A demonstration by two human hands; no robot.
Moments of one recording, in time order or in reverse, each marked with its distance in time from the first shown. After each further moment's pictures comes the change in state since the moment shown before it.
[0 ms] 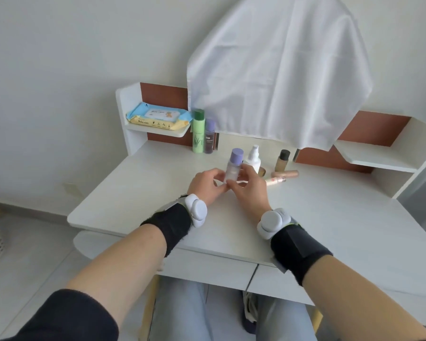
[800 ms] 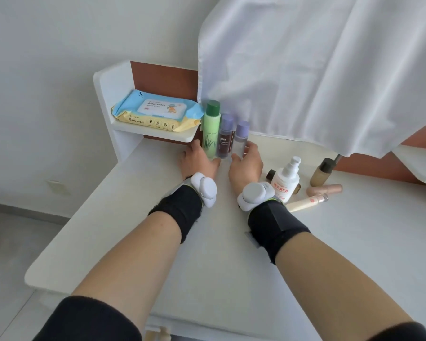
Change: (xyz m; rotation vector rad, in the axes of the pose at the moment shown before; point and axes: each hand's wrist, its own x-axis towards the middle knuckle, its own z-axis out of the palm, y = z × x) left_hand 0.134 -0.063 -0.020 0.165 0.304 -0.265; right_hand 0.132 0.007 0.103 -0.018 0.214 0.317
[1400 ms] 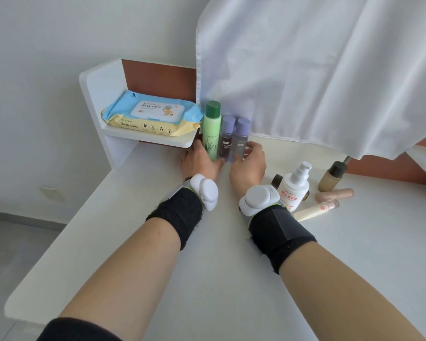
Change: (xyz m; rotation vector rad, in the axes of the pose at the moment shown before) left_hand 0.020 -0.002 0.009 0.014 -0.013 0.042; right_hand 0.012 -0.002 0.012 0.014 0.078 0.006
